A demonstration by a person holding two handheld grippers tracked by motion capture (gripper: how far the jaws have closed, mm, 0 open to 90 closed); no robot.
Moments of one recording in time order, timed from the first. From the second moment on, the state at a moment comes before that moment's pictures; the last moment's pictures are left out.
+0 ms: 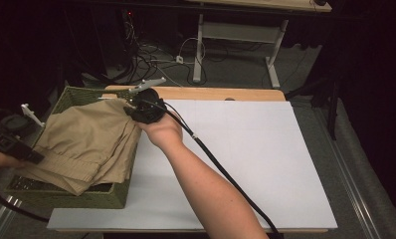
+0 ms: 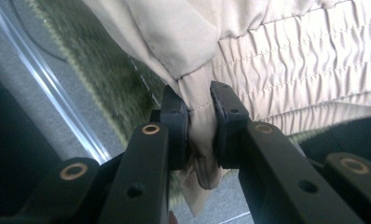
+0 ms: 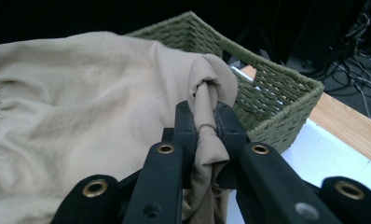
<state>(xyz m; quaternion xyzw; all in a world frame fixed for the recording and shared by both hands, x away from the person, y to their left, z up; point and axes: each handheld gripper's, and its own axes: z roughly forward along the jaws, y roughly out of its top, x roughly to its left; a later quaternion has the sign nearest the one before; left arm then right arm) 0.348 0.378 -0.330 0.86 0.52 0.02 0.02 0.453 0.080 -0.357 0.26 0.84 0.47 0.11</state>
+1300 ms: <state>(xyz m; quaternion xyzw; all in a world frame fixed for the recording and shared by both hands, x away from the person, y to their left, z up) 0.358 0.349 -0.366 0.81 0.58 0.00 0.00 0.468 0.066 -0.377 0.26 0.83 0.48 0.13</state>
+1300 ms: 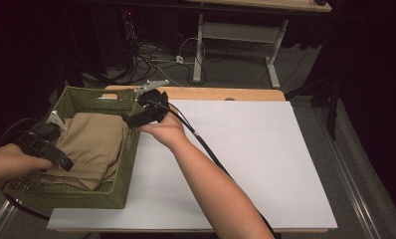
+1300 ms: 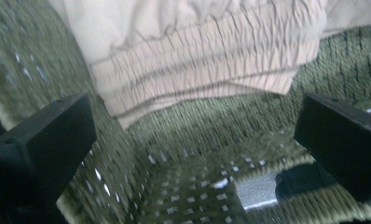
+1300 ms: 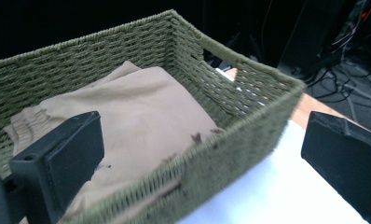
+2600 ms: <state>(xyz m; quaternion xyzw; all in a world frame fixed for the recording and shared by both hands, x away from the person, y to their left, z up) 0.336 0.167 -0.344 0.88 0.47 0.01 0.04 0.358 -0.194 -0.463 0.34 0.79 0.47 0.21</state>
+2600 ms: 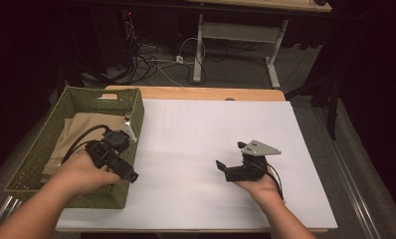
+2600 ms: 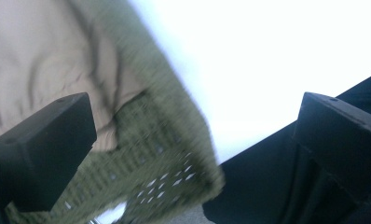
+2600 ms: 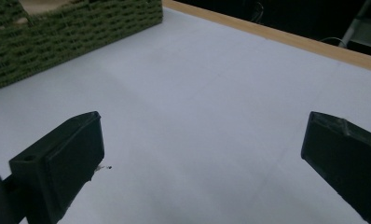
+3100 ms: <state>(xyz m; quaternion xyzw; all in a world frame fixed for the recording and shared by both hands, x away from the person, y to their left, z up) 0.363 0.093 -0.374 0.91 0.41 0.00 0.04 0.317 -0.262 -0.480 0.37 0.76 0.48 0.24</state>
